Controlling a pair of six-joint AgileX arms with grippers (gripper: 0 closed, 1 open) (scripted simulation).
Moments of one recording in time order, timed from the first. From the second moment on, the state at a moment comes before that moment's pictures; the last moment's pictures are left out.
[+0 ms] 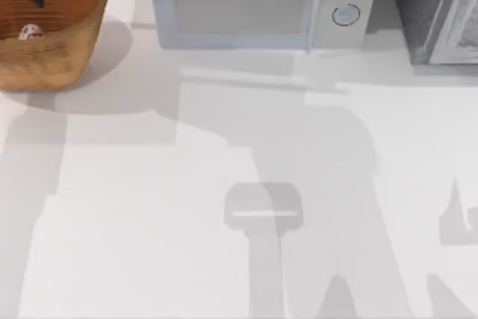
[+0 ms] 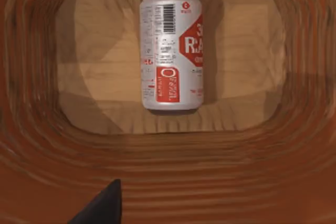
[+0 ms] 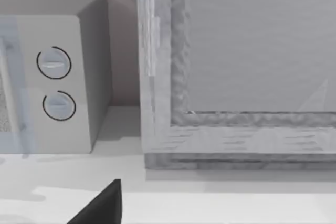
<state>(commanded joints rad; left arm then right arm) 0.07 2.24 2.24 -1.25 0.13 0.09 0.00 0.00 0.00 0.00 0.00 0.00</state>
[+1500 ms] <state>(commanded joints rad) 0.09 2.74 2.69 -1.34 0.15 0.10 0.00 0.00 0.00 0.00 0.00 0.00</state>
